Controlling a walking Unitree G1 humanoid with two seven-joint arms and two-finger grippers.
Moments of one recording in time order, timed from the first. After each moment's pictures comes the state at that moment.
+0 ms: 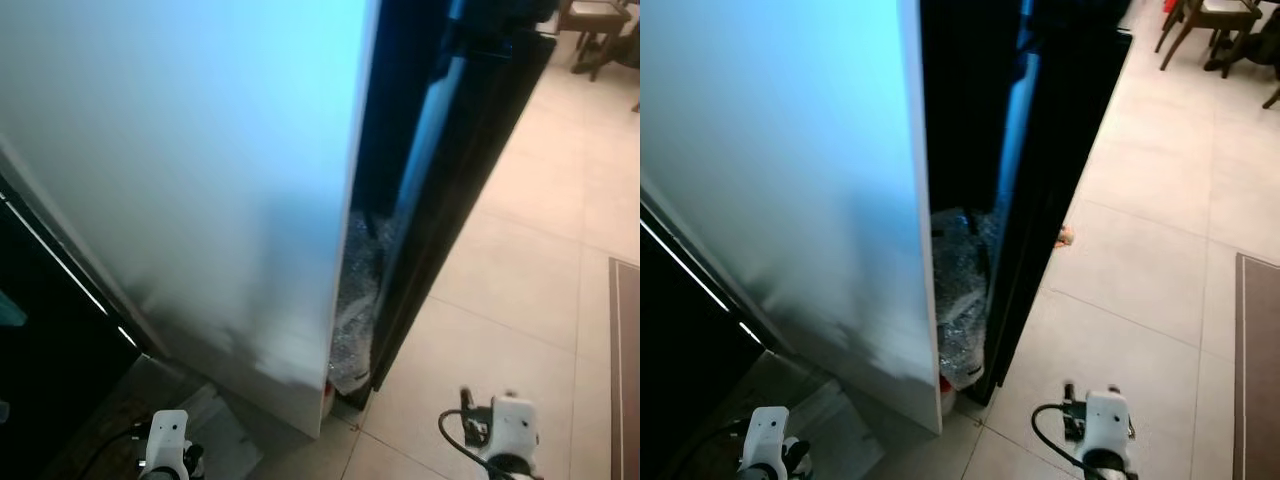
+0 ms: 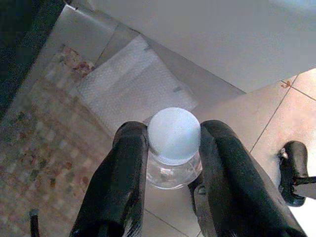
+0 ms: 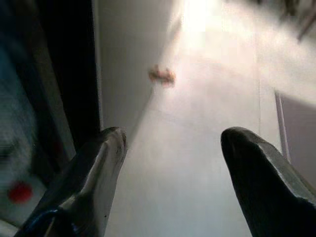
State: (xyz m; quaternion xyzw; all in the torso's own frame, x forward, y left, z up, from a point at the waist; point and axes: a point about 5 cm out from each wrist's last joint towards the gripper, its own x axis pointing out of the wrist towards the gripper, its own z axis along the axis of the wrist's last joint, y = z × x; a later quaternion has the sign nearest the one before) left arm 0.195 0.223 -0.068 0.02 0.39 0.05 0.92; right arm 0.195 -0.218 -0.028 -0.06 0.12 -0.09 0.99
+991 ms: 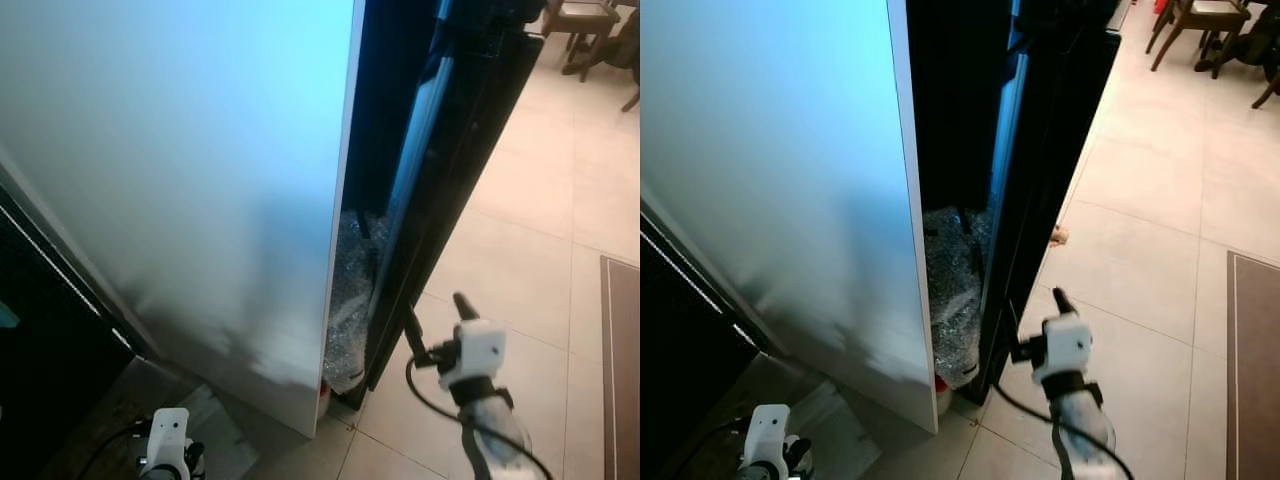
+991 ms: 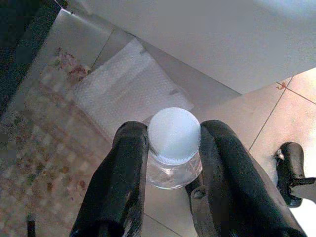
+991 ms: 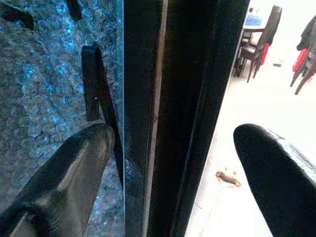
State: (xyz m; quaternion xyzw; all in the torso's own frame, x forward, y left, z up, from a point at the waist) left arm 0.197 0.222 -0.067 0.02 0.39 0.05 0.92; right arm 0.257 -0.168 0.059 -0.04 -0.04 0.08 1.00
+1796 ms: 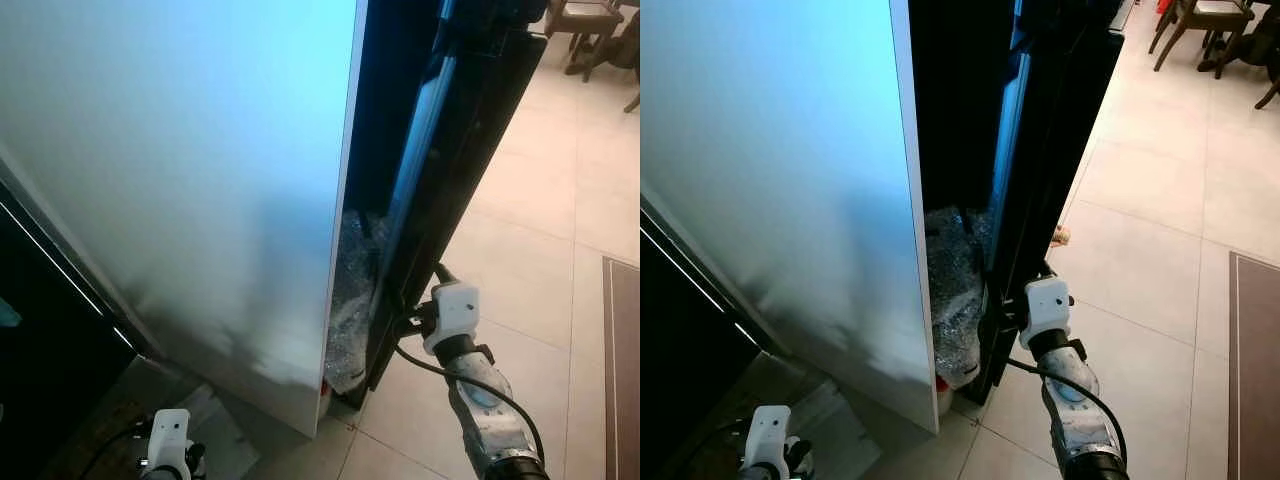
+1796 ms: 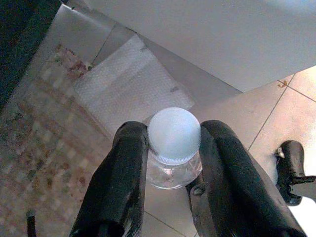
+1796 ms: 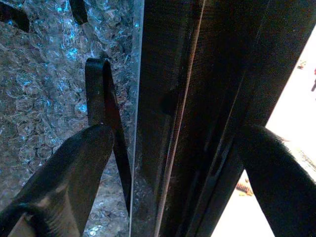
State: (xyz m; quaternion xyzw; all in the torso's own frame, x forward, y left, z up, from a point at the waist) left arm 0.196 0.221 -0.069 0.02 0.40 0.05 0.92; right arm 0.297 -0.158 0.071 -0.05 -0.02 0.11 0.99
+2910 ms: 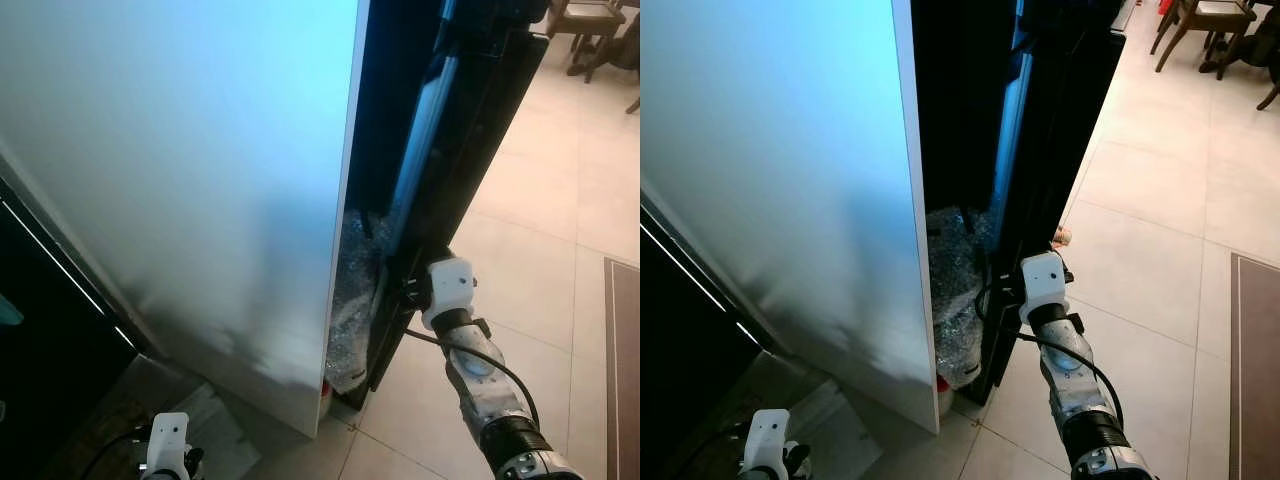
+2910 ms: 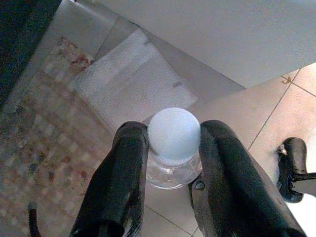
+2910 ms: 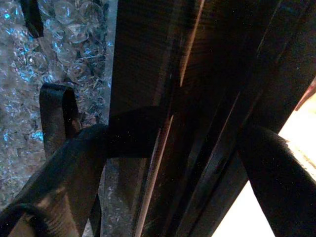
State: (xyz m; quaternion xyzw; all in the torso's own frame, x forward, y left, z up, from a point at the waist) left arm 0.192 0.221 -0.071 0.02 0.40 0.06 0.91; right arm 0.326 -0.163 0.082 -0.10 -0.03 0.07 0.99
